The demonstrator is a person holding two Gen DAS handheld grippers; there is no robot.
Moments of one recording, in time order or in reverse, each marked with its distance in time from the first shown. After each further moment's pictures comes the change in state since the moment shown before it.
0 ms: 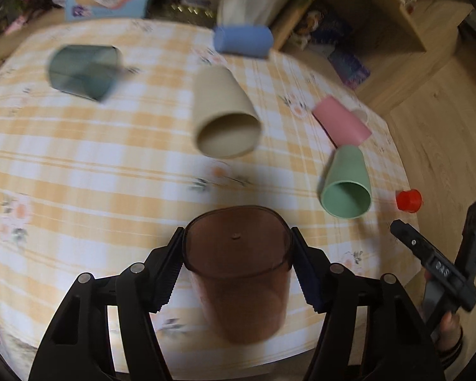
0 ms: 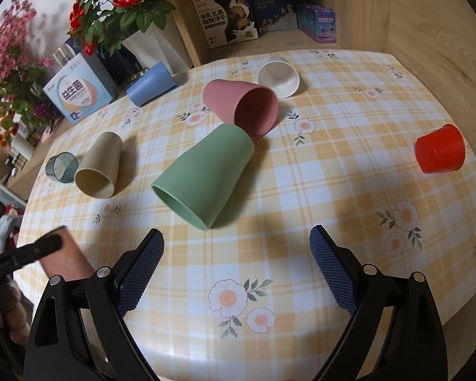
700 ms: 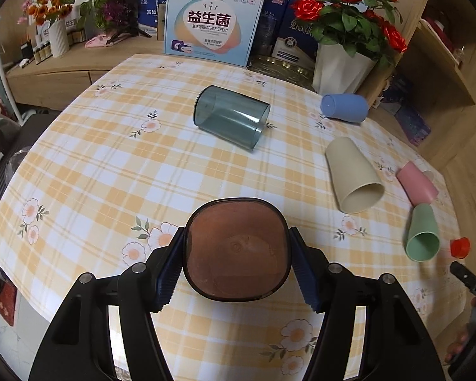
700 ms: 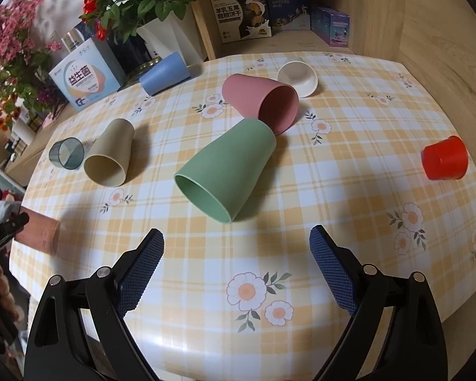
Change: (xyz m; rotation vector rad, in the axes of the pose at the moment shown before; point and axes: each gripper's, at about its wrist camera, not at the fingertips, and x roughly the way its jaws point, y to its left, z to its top) left arm -0.060 0.103 0.000 -0.098 -0.210 0.268; right arm -0.002 0.025 -0.003 -0.059 0.018 -0.016
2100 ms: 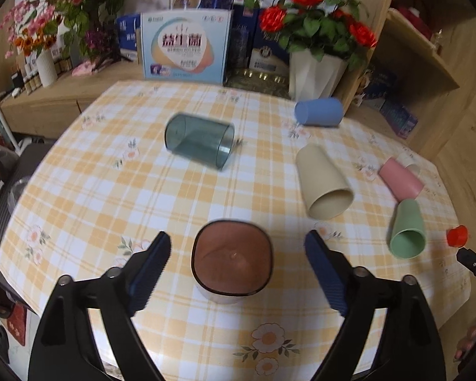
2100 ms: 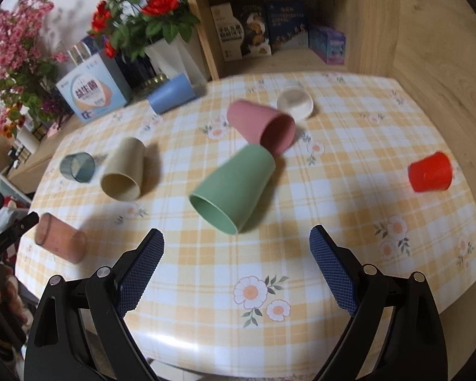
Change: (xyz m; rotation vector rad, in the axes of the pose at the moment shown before) left arm -0.031 -0.046 0.011 0.095 -0.059 -0.003; right arm -0.041 0.008 0.010 -0.002 -0.070 0.002
